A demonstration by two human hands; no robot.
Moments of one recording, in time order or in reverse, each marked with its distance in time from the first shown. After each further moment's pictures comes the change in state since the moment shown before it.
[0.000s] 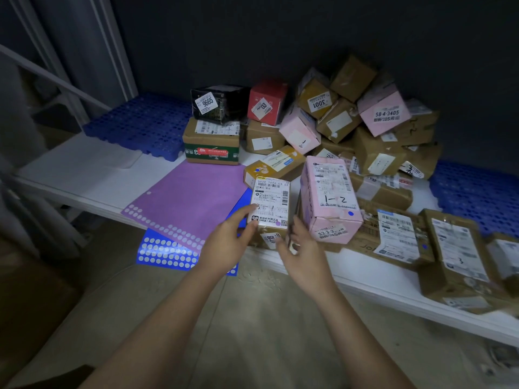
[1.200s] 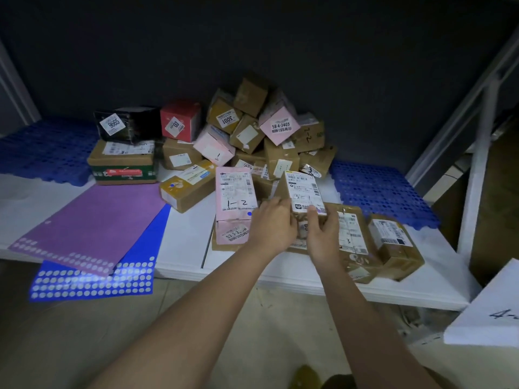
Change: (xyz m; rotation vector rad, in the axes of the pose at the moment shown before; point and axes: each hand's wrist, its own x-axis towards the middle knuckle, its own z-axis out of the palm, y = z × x) left_hand 0.006 0.183 0.157 0.418 -0.078 0.449; right_hand 0.001 0.058 -0.173 0.164 0.580 0.222
